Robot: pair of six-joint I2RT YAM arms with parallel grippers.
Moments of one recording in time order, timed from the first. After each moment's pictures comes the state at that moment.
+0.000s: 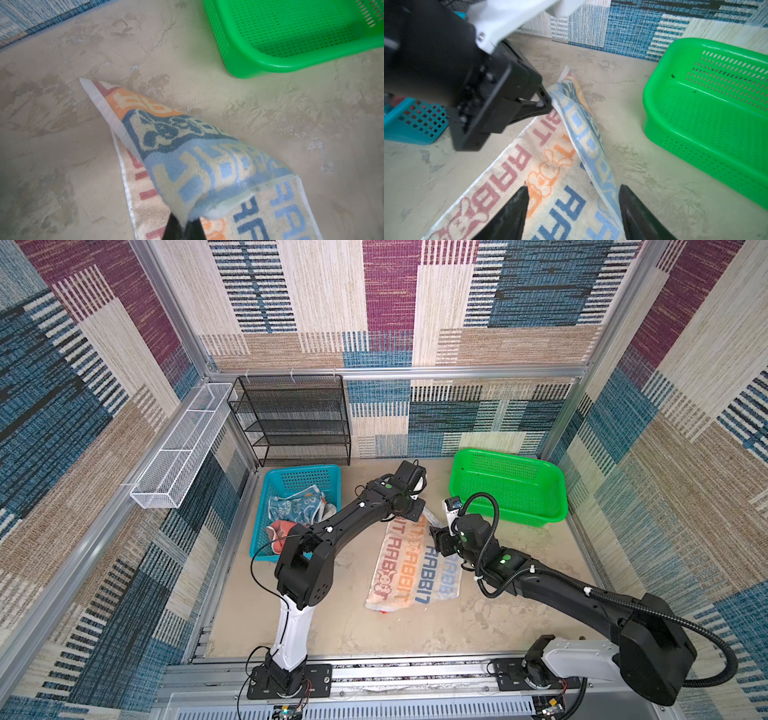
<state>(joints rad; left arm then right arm) -0.67 2.04 1.80 -0.69 -0.01 -0.11 0.66 1.28 0.74 0.02 0.25 0.14</state>
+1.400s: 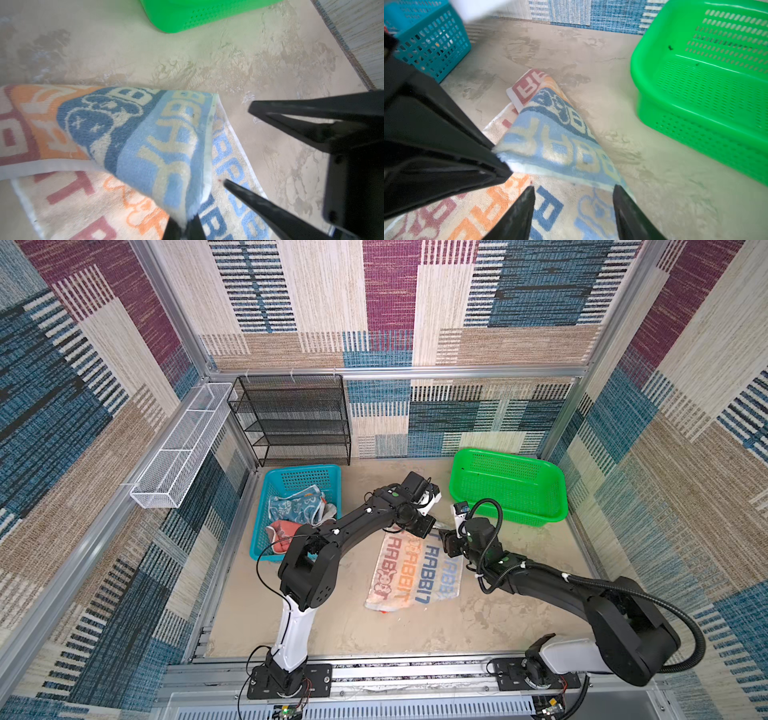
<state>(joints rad) -0.72 2.09 1.76 -0.72 0.28 -0.07 0.54 1.33 0.60 0.19 0.19 0.19</state>
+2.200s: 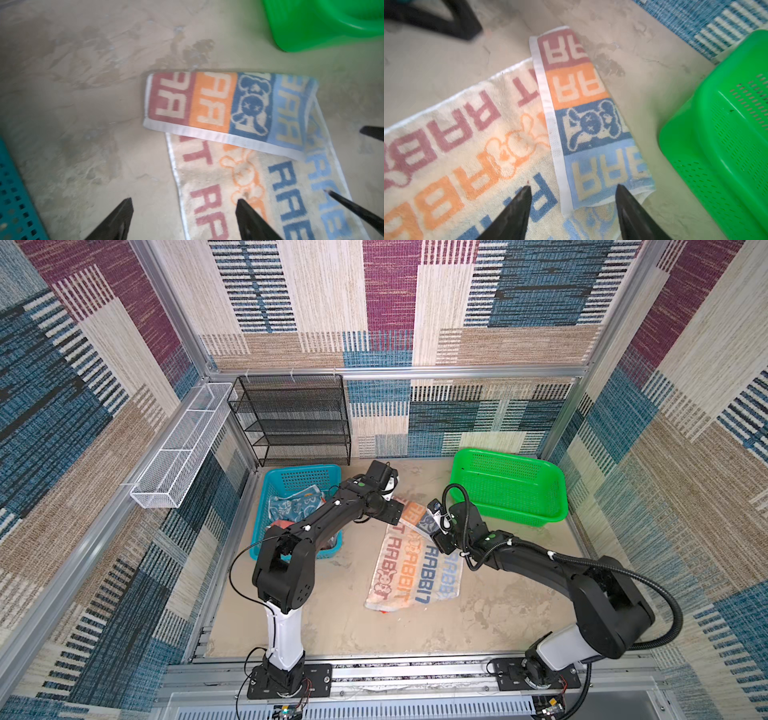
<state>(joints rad) -0.49 1.93 1.60 -0.70 0.05 -0.09 0.54 1.56 0.89 -0.12 0.07 -0.24</state>
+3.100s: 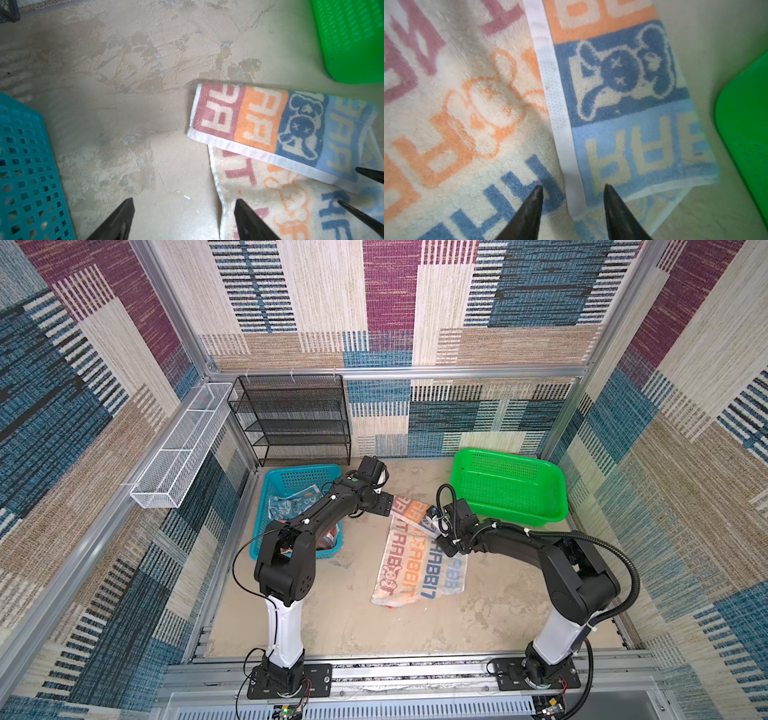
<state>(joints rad) -0.46 2.00 1.66 -0.68 -0.03 -0.12 0.47 1.74 1.01 -0.30 0.02 -0.27</state>
